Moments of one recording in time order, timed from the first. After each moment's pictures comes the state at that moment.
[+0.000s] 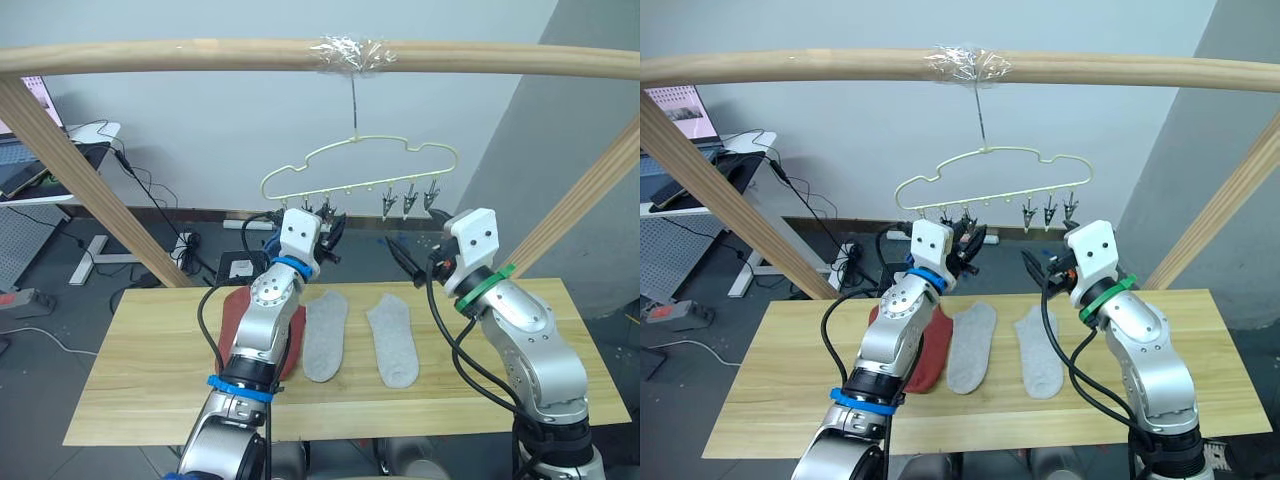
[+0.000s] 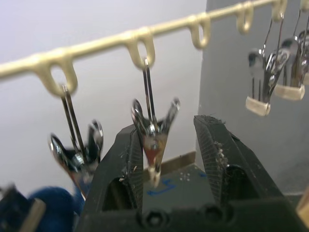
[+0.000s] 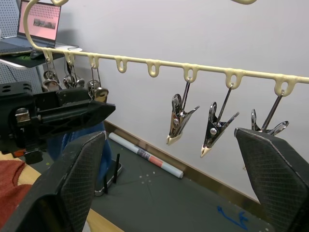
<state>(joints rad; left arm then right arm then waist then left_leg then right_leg) -0.49 0.05 -0.07 0.22 -0.16 0.05 -0.28 -0.23 -0.26 0.02 -0.57 0.14 0.60 0.36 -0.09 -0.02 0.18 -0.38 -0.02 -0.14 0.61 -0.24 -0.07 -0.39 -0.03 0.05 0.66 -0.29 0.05</state>
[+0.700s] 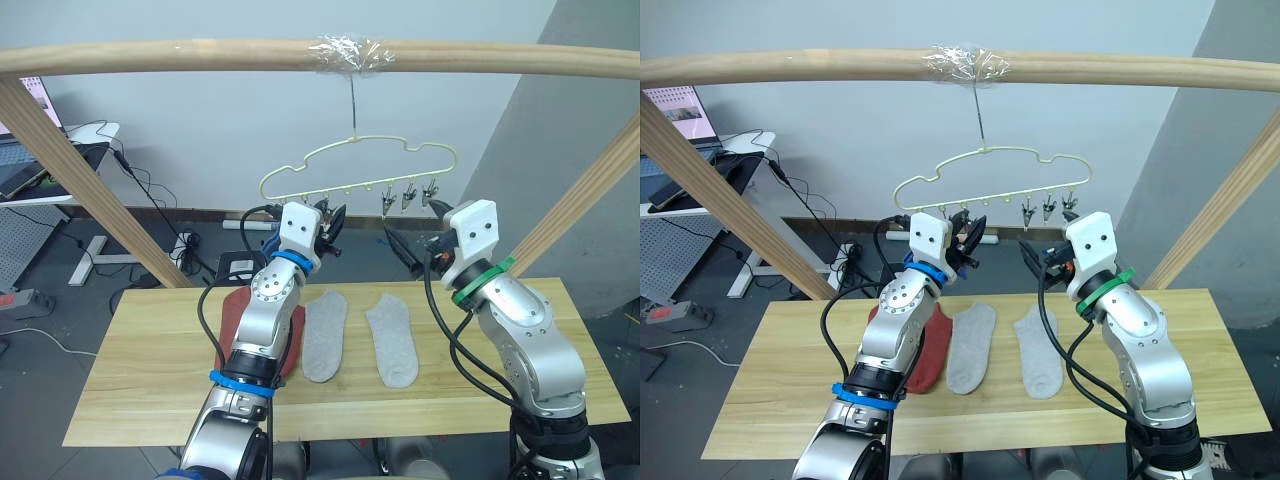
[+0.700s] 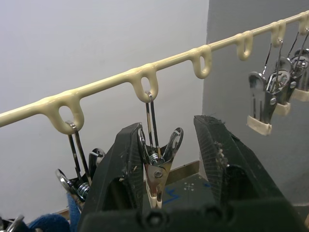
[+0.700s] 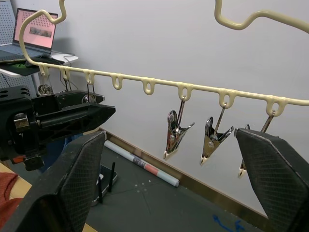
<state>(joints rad) -0.50 0.04 -0.07 0.22 -0.15 0.04 -0.27 -0.26 -0.26 0.04 -0.57 0.14 0.60 0.33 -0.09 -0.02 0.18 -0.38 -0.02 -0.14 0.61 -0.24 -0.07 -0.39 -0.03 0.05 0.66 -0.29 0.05</state>
